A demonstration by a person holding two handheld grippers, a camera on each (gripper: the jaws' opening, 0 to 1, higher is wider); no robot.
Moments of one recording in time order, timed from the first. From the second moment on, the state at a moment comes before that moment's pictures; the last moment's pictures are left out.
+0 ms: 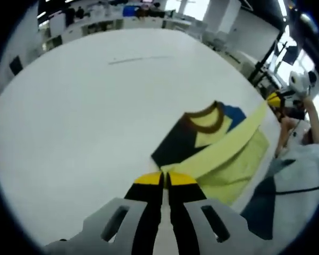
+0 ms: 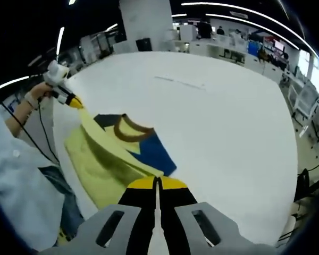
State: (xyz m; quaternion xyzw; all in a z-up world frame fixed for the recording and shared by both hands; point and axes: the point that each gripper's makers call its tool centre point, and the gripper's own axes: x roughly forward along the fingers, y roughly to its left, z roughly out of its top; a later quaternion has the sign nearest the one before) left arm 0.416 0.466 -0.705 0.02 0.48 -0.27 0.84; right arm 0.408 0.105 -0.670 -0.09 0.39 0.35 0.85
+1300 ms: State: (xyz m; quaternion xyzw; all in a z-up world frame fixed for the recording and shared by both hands) left arm 0.433 0.458 -0.743 -0.04 0.50 -0.25 0.83; right arm 0.436 0.097 -0.723 -0.10 0.42 0.30 0.85
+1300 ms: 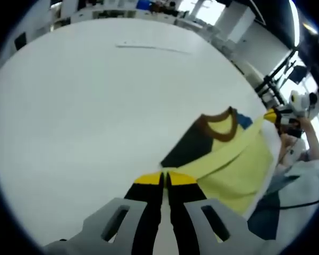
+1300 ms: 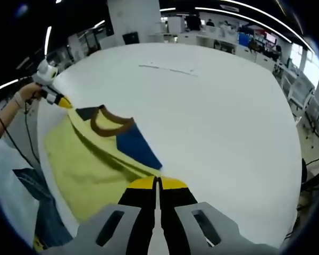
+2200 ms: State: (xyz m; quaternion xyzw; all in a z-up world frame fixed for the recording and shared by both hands) left arm 0.437 0.460 -0.757 -0.05 0.51 -0.24 0.83; right arm 0.438 0.096 -0.746 -0.10 0.43 0.29 0.85
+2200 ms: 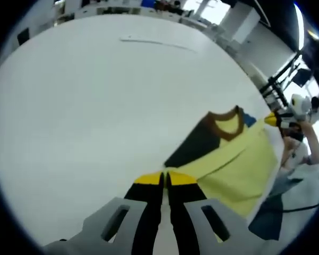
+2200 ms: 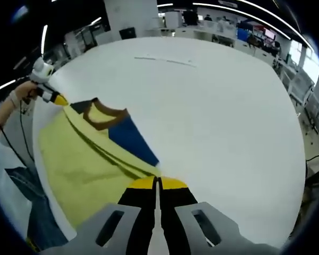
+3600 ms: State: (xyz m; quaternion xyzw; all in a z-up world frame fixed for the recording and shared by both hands) left arm 0.436 0.459 -0.762 -0.05 0.51 -0.24 0.83; right arm 0.434 0.098 -0.768 -0.11 0.46 0.31 0.83
